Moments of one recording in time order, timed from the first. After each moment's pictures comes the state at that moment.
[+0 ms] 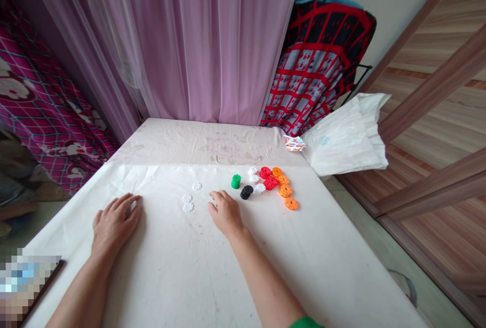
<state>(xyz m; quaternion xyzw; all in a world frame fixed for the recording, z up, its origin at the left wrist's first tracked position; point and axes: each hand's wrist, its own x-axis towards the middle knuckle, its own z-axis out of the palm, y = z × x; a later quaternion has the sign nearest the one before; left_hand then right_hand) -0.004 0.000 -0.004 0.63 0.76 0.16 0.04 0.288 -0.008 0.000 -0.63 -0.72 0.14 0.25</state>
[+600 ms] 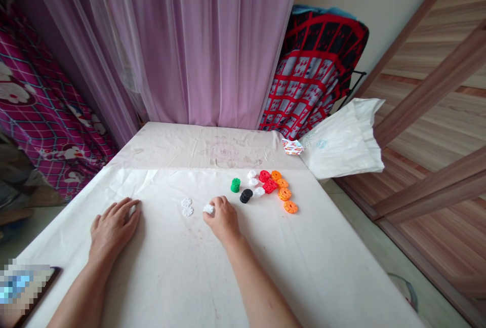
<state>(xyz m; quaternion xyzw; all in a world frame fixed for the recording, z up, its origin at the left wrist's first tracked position) -0.006 0.001 -0.004 0.63 0.76 0.16 0.04 0.277 -0.010 -0.014 -0.68 -0.68 0.11 0.25</state>
